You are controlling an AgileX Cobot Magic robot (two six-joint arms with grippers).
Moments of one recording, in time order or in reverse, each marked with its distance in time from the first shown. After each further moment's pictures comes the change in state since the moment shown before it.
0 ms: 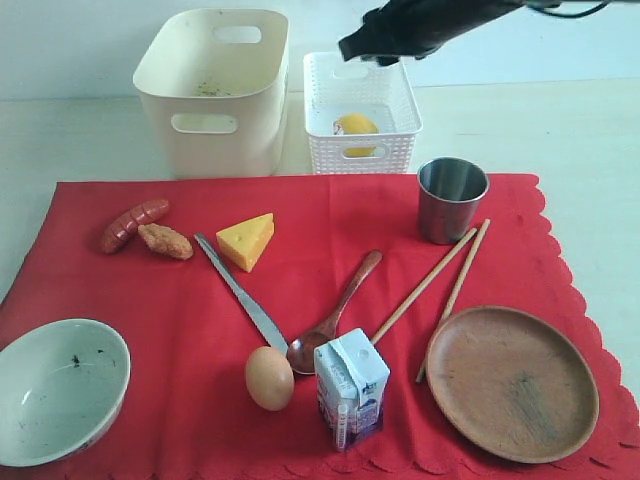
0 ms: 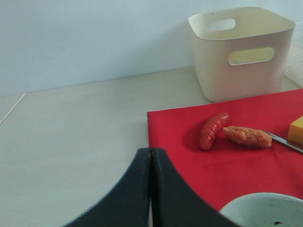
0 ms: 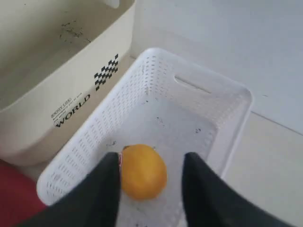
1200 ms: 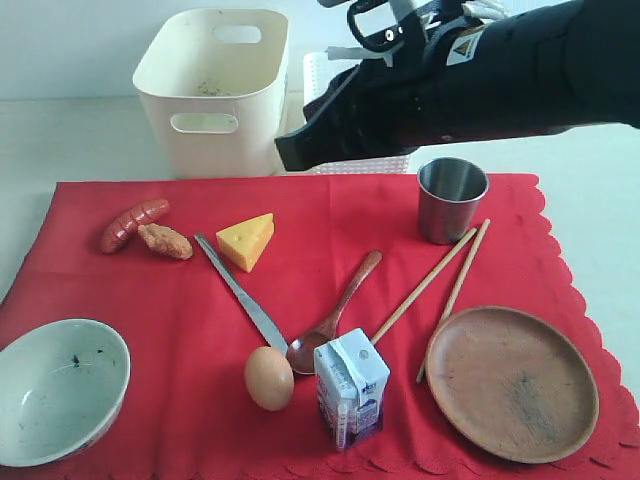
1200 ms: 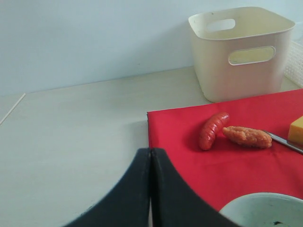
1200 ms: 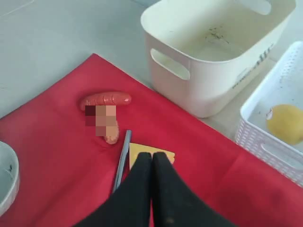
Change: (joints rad) left arm 0.000 0.000 0.000 0.000 0.000 0.000; right arm 0.379 -0.567 0.646 0.117 -0.202 0.052
